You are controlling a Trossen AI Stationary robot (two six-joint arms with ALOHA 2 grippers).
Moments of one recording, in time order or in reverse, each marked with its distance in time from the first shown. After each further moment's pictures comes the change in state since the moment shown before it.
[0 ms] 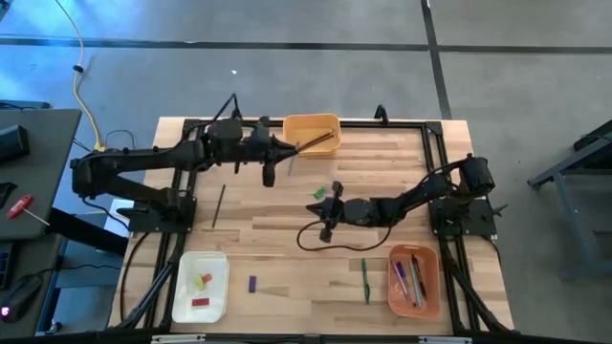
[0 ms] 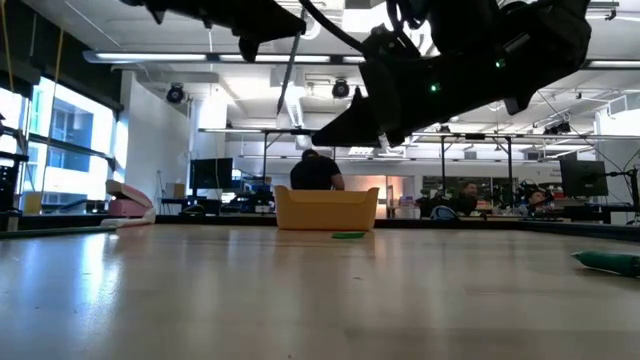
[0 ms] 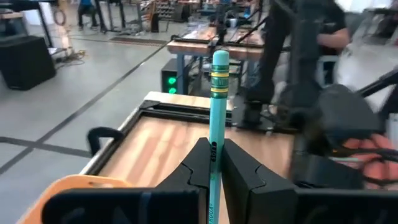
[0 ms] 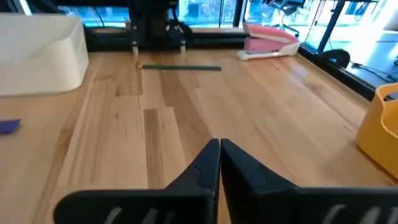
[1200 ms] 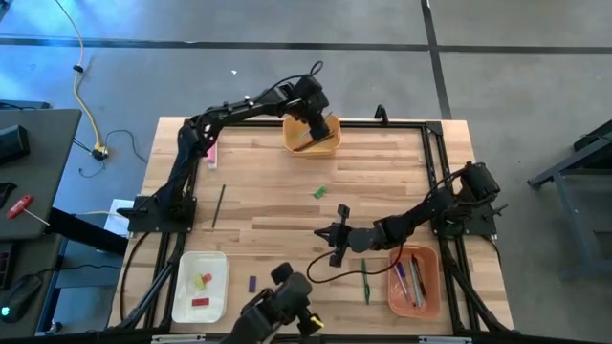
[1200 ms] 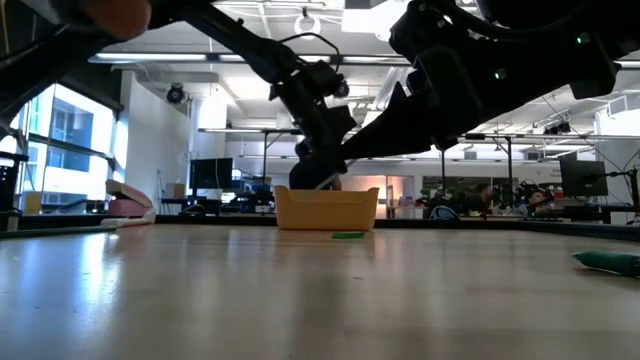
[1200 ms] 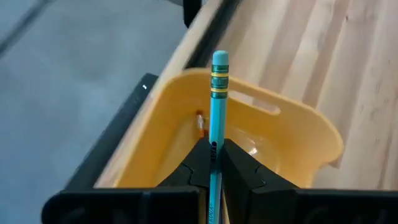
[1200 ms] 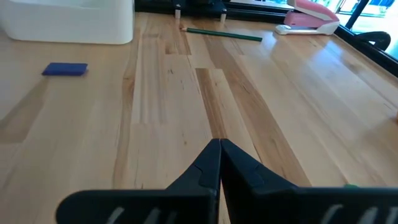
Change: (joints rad) left arm 0.307 0.987 1.011 -0.743 -0.029 0.136; right arm 0.206 0.000 0.000 -0.149 0.135 0.059
